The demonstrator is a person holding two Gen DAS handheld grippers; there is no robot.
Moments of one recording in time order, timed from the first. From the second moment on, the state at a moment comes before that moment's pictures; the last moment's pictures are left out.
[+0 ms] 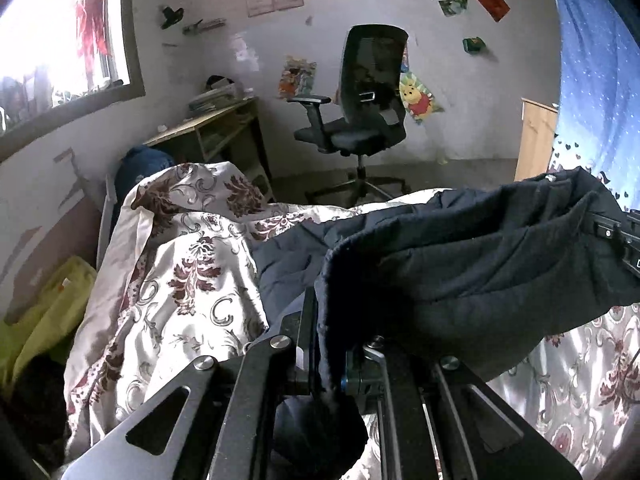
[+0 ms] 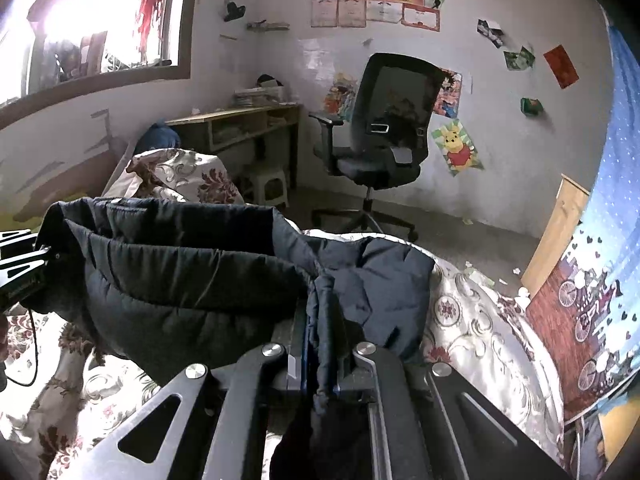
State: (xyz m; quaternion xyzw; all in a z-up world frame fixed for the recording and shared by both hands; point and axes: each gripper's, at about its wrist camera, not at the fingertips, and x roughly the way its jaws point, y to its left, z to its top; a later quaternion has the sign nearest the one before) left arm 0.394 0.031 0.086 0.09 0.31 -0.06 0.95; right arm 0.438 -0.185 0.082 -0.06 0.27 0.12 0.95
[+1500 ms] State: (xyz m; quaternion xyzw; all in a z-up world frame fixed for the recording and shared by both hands) left arm 0.611 0.035 0.022 0.06 0.32 0.00 0.95; right arm 0.658 -0.166 0.027 -0.13 0.29 0.11 0.94
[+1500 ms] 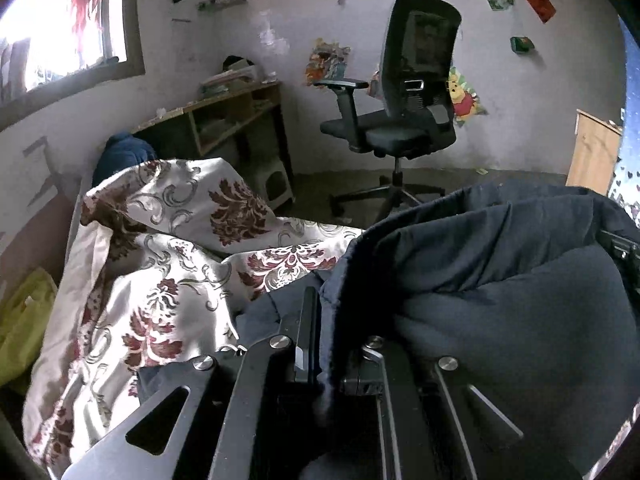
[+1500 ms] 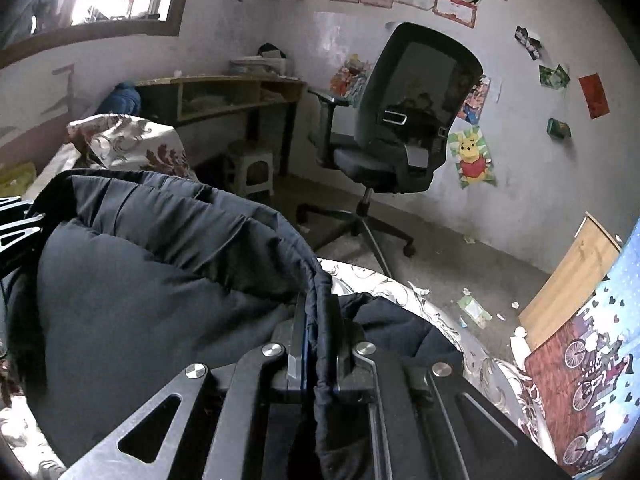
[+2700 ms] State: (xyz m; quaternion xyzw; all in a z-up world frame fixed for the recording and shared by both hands) left arm 0.565 0.054 0.019 0.03 0.26 -0.06 0.96; right arm 0.622 -0.214 0.042 -0.02 0.26 0.20 0.94
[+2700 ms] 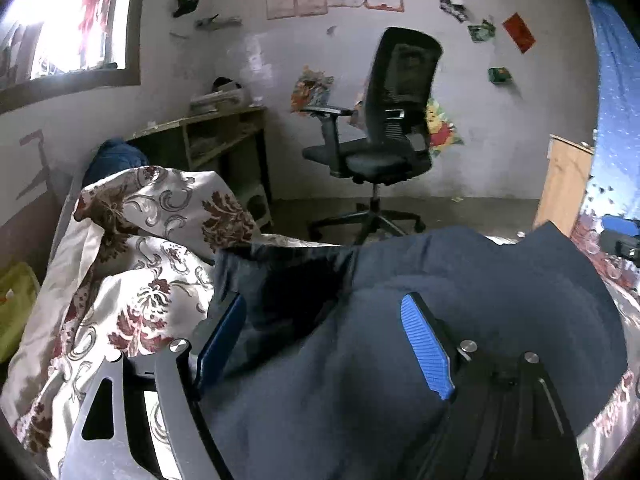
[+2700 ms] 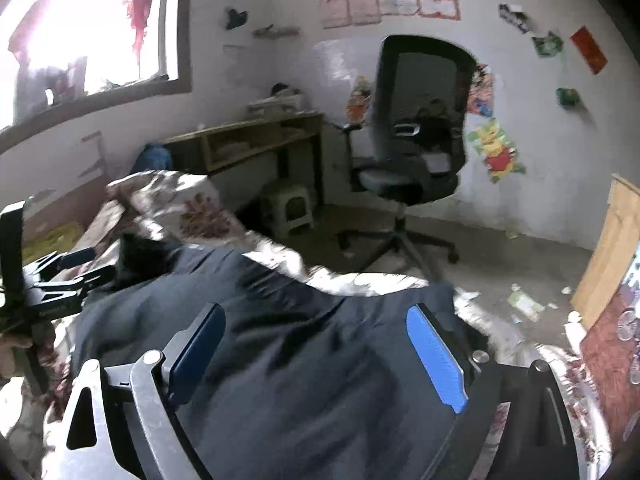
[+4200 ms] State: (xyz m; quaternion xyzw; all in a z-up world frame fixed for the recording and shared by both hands) left arm 0.664 0.031 -0.080 0.02 0.34 -0.11 0.94; right arm 0.736 -0.175 -0.088 0.01 0.42 0.22 0.88
